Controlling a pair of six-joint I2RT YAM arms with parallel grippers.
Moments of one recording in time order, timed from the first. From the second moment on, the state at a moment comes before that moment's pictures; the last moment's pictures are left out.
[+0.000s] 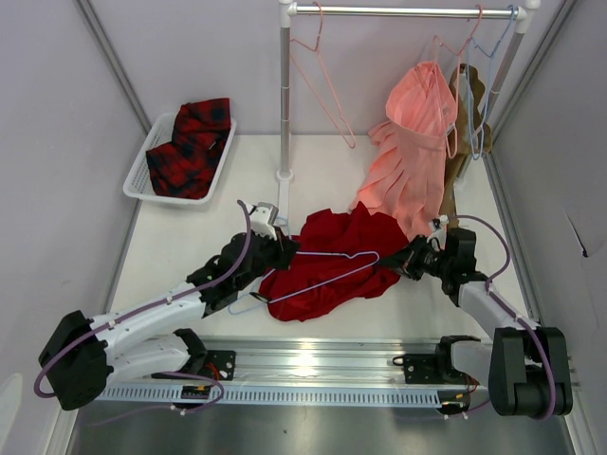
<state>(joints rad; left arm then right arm) -0.82 1.03 0.54 0.19 -0.18 -0.48 0.02 1.11 0.37 0.11 -0.78 0.84</state>
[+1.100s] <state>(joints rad) -0.83 0.96 0.52 0.18 -0.20 -0.46 -0.01 1.19 0.46 0.12 -0.80 0.84</state>
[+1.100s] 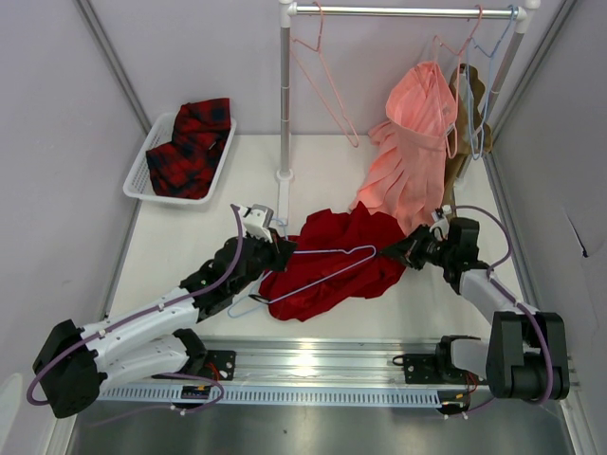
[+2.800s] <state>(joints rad) -0.84 0.83 0.55 0.14 -0.19 -0.41 0.31 1.17 0.82 -0.21 -0.54 0.65</state>
